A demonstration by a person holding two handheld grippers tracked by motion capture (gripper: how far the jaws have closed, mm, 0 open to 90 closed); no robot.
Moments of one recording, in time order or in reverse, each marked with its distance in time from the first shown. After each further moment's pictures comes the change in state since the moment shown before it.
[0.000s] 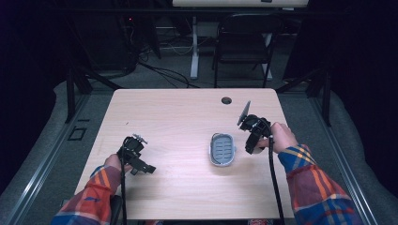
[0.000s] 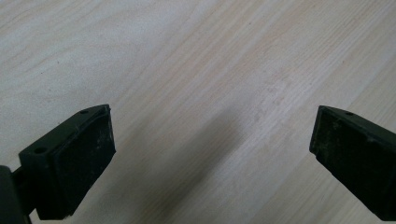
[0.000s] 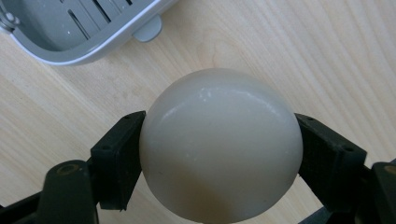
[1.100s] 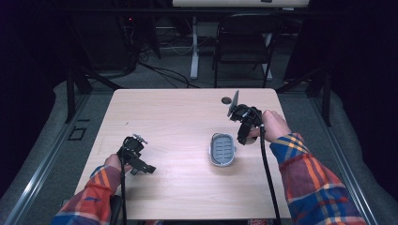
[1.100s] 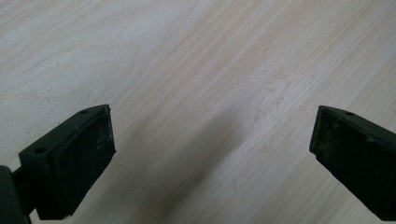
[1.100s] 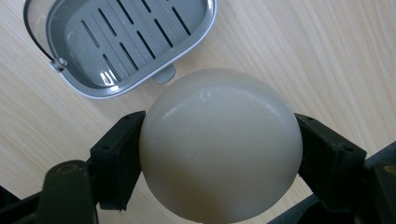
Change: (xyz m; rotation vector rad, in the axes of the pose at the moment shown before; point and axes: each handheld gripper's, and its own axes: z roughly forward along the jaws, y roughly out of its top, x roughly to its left) left arm 0.000 0.000 0.000 0.001 -0.003 0.003; right arm 0.010 0.034 -0.034 0.005 -0.037 -0.061
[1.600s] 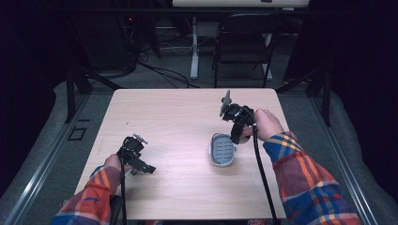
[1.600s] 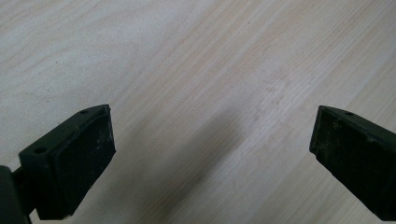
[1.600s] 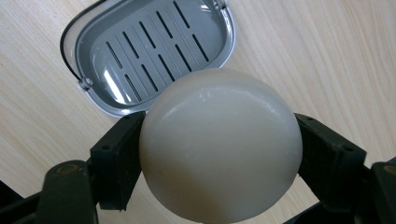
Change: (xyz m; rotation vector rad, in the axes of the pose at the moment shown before) left arm 0.000 0.000 0.000 0.003 -0.001 0.001; right arm 0.014 0.018 -0.006 -0.009 -0.004 -0.049
